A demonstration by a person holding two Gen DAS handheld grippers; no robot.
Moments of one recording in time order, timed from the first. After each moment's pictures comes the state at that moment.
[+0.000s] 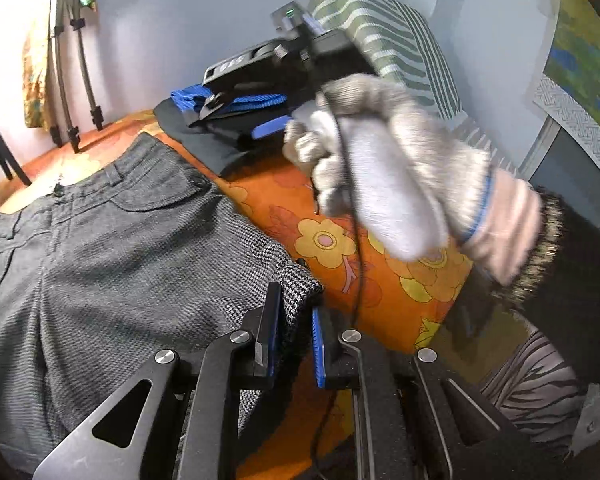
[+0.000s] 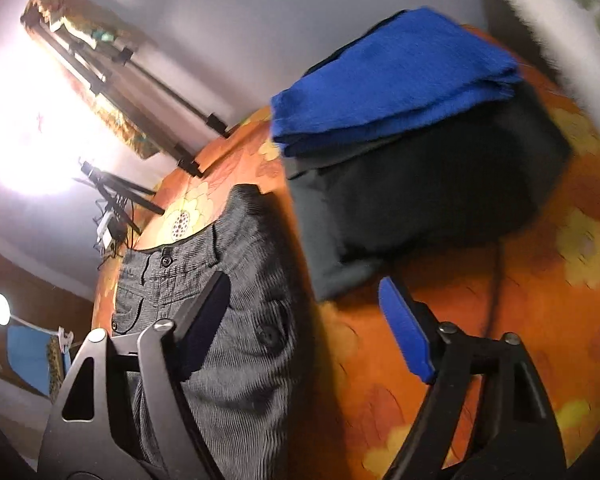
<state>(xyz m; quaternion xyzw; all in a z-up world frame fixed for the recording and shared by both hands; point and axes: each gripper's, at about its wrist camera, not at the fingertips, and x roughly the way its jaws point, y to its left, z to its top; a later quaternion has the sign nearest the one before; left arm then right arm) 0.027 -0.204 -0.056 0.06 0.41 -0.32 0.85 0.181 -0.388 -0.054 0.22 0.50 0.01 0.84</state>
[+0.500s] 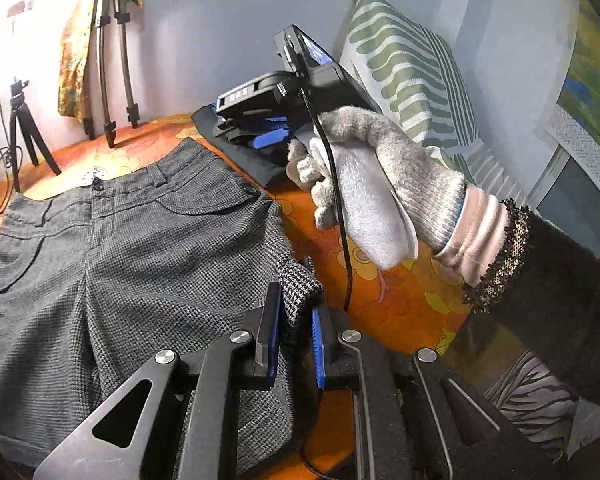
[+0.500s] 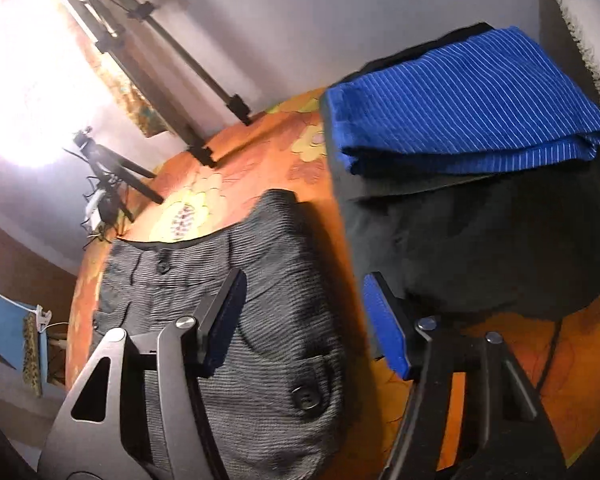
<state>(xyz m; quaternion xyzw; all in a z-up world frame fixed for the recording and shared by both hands) 0.037 -0.158 -0.046 0.02 0.39 -0.30 0.87 0.225 -0.339 -0.063 0.17 0.51 0.03 0.85</state>
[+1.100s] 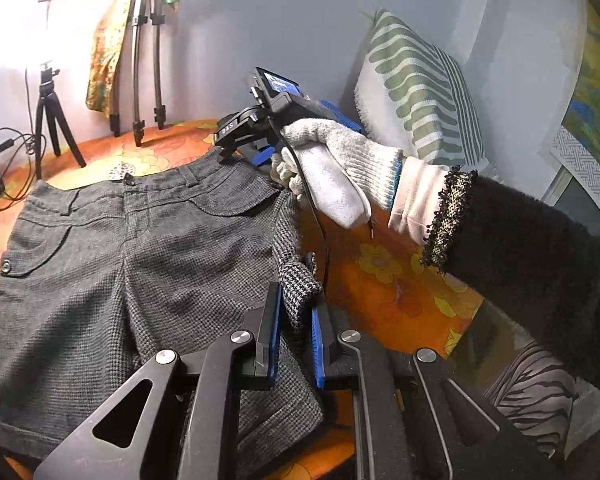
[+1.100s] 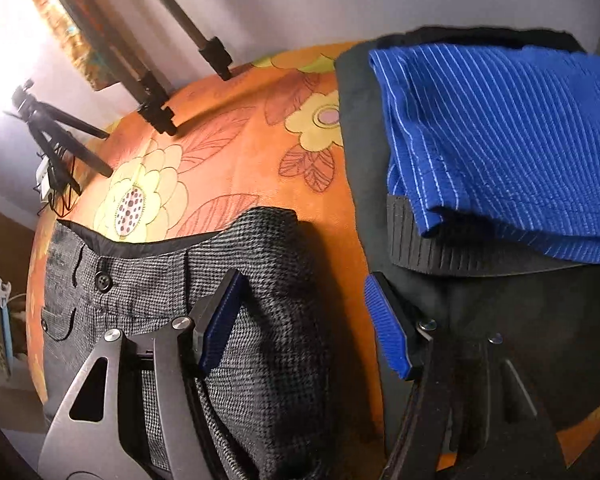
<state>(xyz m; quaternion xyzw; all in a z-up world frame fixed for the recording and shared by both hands) 0.031 -0.120 -0.038 -0.01 0.38 -0.29 0.88 0.307 -0.324 -0.122 0.10 0.60 0.00 0.80</state>
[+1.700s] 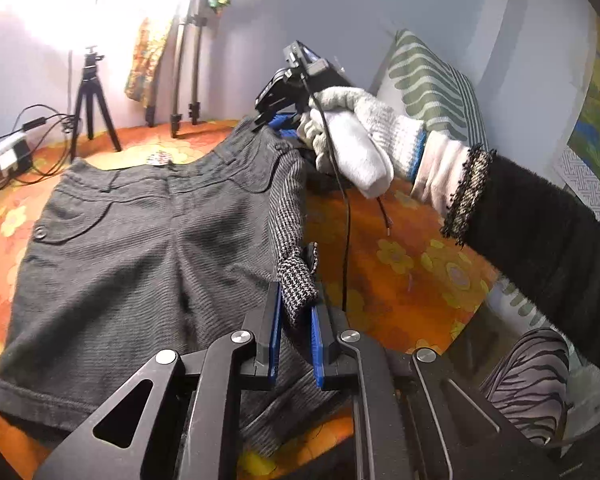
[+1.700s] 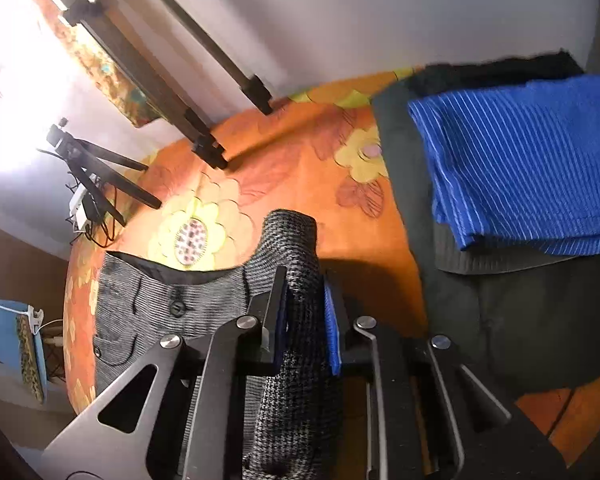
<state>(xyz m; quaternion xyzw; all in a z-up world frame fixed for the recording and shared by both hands) 0.007 -0.063 -0.038 -0.04 0.37 -0.26 0.89 0.314 -0.285 -0.067 0.15 0.57 0.00 0.81</state>
